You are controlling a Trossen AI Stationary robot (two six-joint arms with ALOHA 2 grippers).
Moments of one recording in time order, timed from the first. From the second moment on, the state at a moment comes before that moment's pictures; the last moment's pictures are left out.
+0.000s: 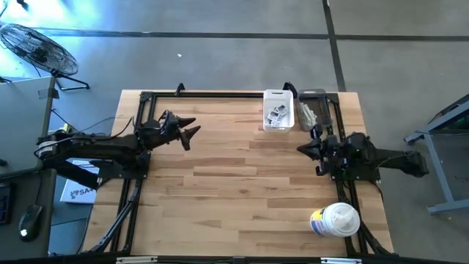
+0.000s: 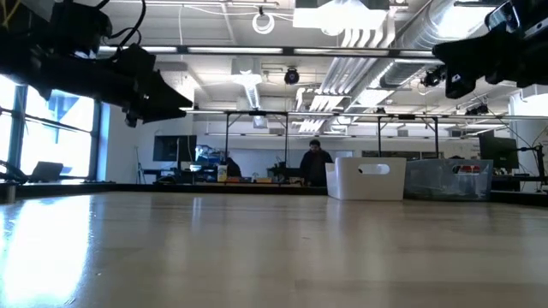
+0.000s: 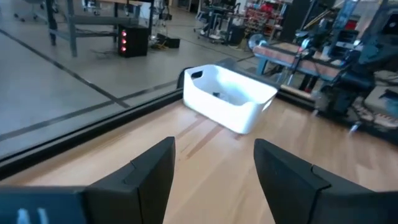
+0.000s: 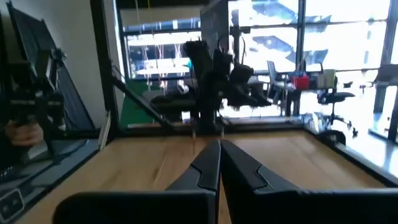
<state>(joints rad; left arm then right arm) 0.33 0.88 0.14 0.68 -0.19 -0.23 -0.12 0.03 0.01 0.20 -0.15 0.07</state>
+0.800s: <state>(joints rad) 0.25 0.80 0.05 0.71 -0.48 -0.08 -0.10 0.04 0.01 0.04 -0.11 0.07</state>
